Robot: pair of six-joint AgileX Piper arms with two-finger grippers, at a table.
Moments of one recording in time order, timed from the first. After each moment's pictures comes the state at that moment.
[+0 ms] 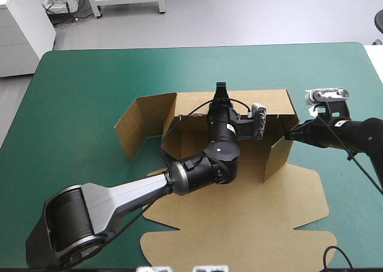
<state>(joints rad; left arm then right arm) -1.12 1.90 -1.58 1.25 0.94 -0.06 -0.01 1.21 -0.99 0.47 0.76 -0.46</state>
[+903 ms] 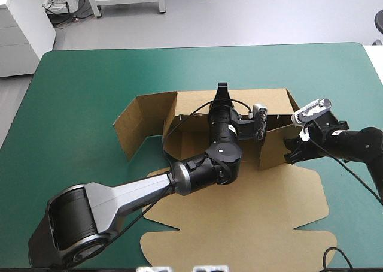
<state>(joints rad) -1.12 1.92 -1.58 1.28 0.95 -0.07 -0.01 1.19 -0.90 0.54 0.73 -0.92</state>
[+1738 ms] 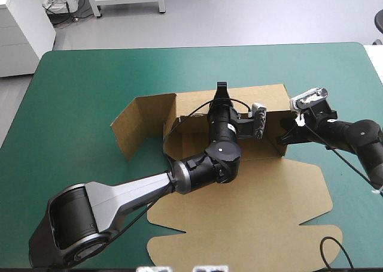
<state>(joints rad) -1.11 1.92 -1.58 1.28 0.94 -0.07 -0.01 1.33 -0.90 0.89 0.58 -1.18</state>
